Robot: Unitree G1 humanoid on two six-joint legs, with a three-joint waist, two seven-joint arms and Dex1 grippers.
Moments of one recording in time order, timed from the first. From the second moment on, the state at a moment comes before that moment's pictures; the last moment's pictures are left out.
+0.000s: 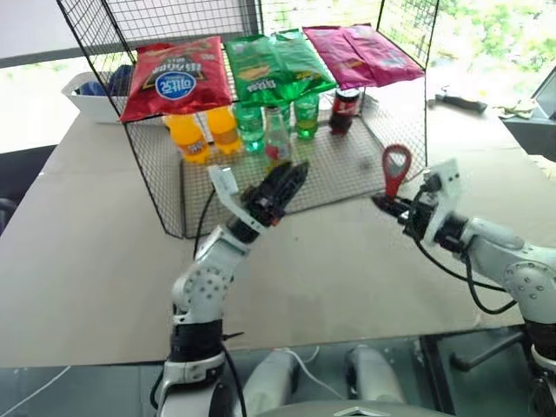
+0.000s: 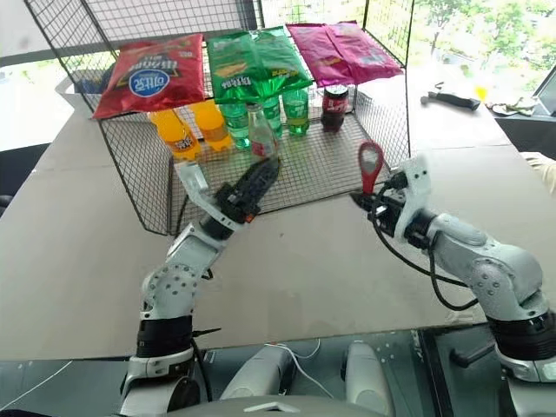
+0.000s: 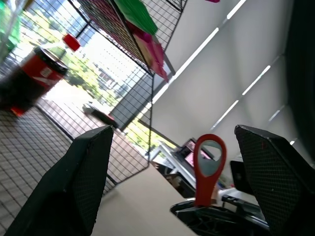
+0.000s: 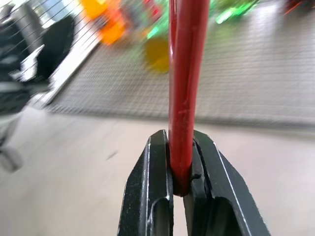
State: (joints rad) left arm -0.31 0.09 0.14 -0.14 -0.77 0.37 -0.54; right arm -0.31 -0.64 -0.01 -0.37 0.93 0.72 0.20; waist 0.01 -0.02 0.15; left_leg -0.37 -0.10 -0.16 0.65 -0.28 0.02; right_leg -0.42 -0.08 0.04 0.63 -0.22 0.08
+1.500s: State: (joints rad) left arm -0.88 0.09 0.07 0.92 -0.04 -0.33 -0.08; right arm -0.30 -0.37 0.02 -0.35 0.23 0.36 0.25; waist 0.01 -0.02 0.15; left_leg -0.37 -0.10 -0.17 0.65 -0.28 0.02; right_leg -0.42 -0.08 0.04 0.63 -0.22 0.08
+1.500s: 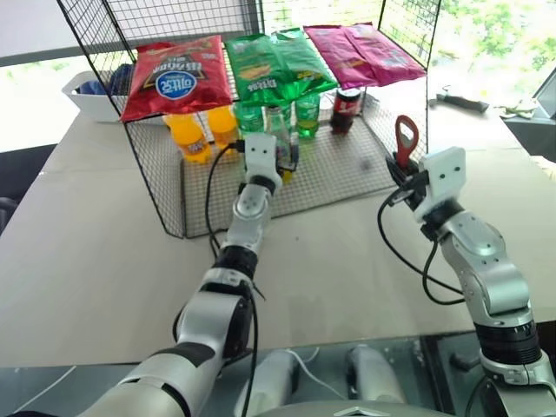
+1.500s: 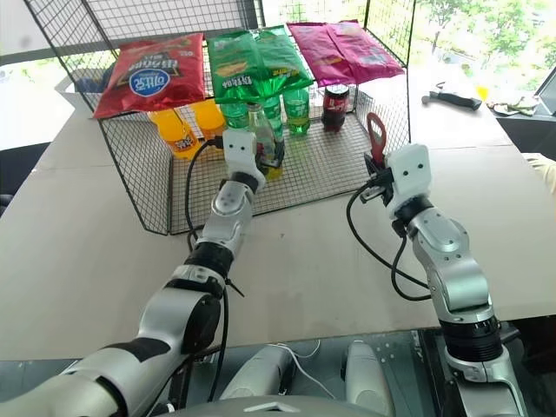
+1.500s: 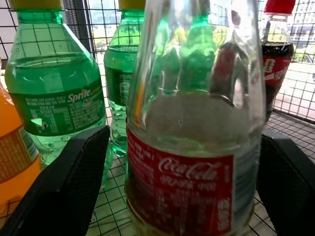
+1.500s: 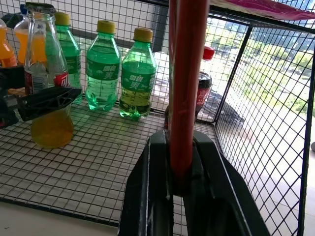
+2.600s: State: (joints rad) left arm -0.23 0.32 -0.16 -0.16 -0.32 0.25 -0.71; right arm -0.35 -0.35 -0.02 -0.37 0.24 0.41 0.30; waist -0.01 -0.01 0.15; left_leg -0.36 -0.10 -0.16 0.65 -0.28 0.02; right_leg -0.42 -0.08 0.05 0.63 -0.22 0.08
